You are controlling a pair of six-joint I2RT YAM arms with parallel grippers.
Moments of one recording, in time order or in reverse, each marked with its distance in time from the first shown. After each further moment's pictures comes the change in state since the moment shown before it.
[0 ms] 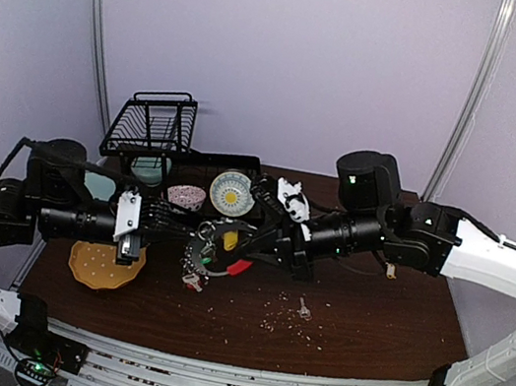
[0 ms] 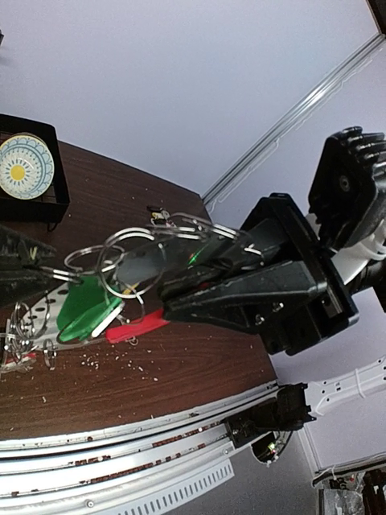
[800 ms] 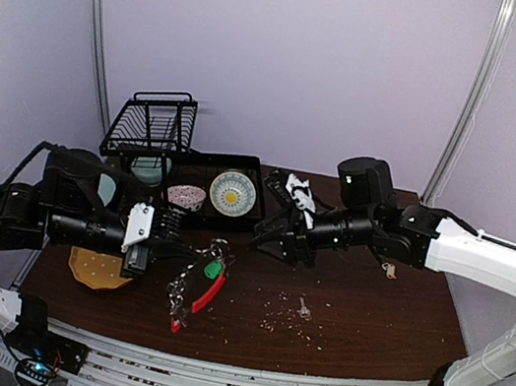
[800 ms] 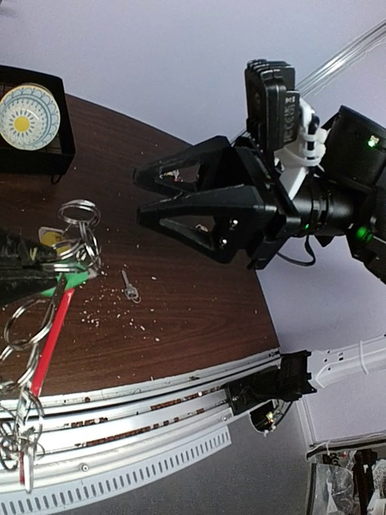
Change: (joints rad) left arm -0.005 0.035 -0.026 -0.004 0.069 -0.085; right arm -0.155 0.048 -0.098 0.112 -0.022 0.078
